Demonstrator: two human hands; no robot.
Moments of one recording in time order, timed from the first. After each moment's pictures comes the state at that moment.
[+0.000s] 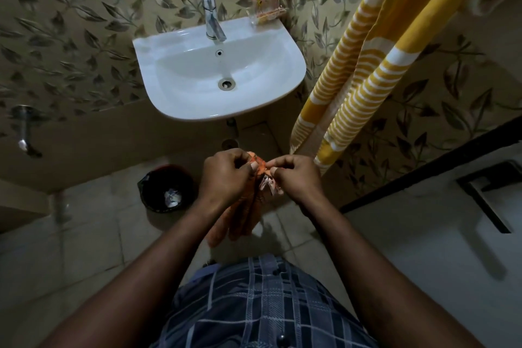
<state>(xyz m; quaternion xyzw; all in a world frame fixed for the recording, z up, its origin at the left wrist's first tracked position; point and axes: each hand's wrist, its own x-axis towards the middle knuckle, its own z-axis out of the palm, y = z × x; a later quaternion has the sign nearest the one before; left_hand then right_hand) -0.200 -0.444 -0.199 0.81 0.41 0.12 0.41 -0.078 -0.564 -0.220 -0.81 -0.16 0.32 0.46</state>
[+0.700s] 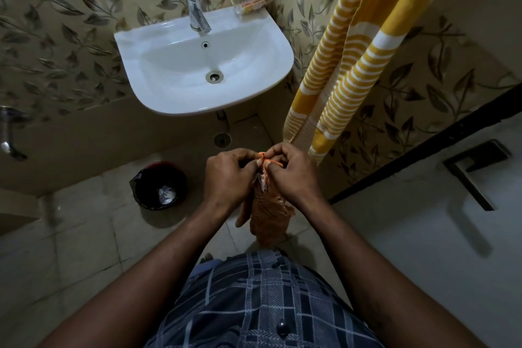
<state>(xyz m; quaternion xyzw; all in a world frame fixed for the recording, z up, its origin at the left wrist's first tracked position) -0.196 -0.474 -0.208 0.81 0.36 0.15 0.43 -0.087 -0.587 -0.213 -0.83 -0.25 0.22 0.45</state>
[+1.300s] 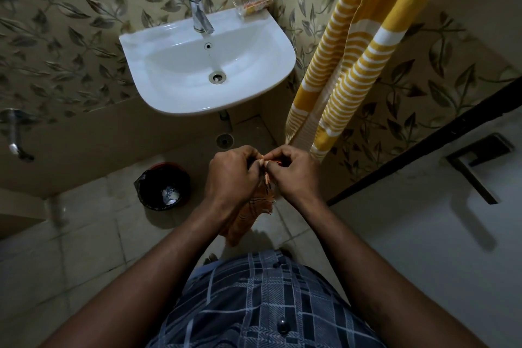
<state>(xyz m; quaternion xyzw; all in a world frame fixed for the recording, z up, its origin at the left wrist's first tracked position) -0.207 -0.477 -0.194 0.88 0.32 0.14 0.34 -0.104 -0.587 -0.213 -0.83 -0.23 0.18 0.48</state>
